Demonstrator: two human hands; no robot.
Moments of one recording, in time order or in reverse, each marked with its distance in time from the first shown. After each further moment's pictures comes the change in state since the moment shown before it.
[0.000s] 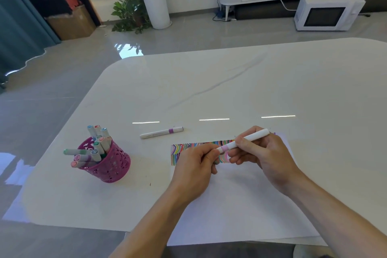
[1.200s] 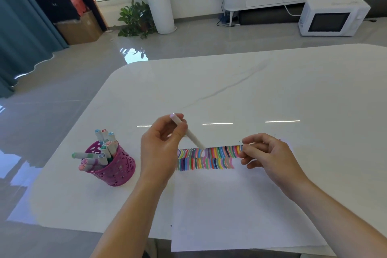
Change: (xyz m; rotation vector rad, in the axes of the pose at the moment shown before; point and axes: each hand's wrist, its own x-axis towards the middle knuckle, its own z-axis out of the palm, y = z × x) left_hand 0.017 0.004 -0.061 -0.517 0.433 0.032; right_hand 0.007 0.006 -0.007 -0.210 0.144 0.079
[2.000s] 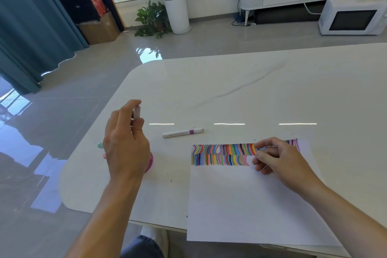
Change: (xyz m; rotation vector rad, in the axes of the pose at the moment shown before) left_hand 0.009 0.013 -0.086 0.858 0.393 0.478; right_hand -0.001 0.010 0.005 -0.245 -0.047 0.010
